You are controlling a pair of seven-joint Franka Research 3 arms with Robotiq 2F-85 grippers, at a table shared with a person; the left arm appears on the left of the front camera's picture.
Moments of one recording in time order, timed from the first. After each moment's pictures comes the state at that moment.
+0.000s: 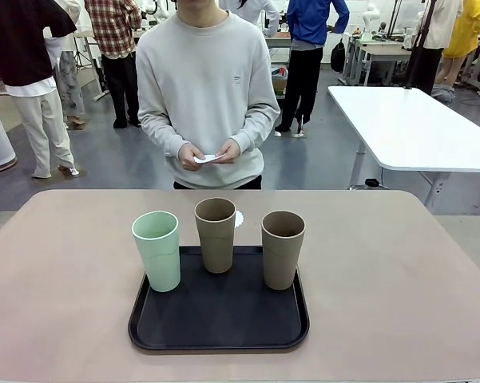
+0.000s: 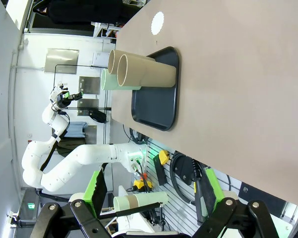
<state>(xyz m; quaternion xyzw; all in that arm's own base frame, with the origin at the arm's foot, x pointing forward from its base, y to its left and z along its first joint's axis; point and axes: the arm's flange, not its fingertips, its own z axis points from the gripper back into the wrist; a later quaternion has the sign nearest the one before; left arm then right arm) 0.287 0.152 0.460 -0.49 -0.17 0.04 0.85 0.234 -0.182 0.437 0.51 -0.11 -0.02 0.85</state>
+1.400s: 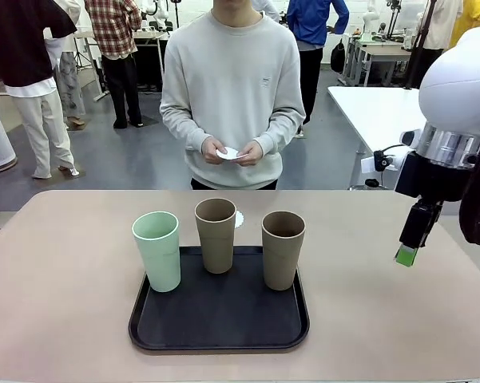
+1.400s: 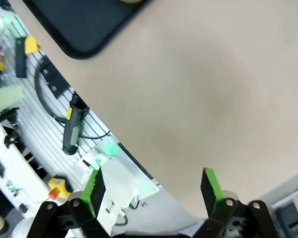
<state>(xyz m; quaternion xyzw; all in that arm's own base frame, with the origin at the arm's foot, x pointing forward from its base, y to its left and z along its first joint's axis) 0.287 0.153 0.459 -0.50 -0.17 0.04 0.85 0.346 0.075 0.460 0.09 0.06 0.41 0.90</state>
